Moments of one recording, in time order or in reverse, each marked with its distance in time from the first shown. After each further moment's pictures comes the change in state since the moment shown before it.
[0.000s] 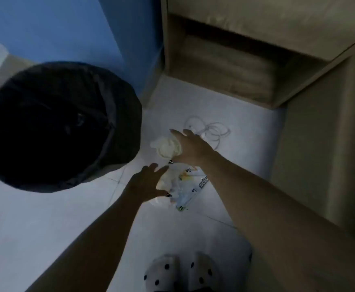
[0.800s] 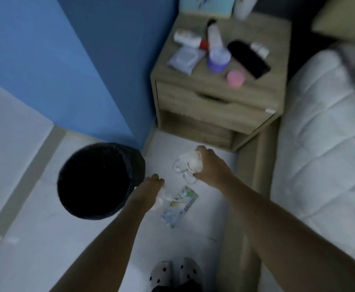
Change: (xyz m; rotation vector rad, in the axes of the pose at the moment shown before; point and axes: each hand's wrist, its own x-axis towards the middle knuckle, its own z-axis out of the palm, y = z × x) left_hand -0.115 0.101 -0.243 -0.009 0.094 0.050; right_hand -0.171 -0.063 -0.224 0.062 0.263 0.133
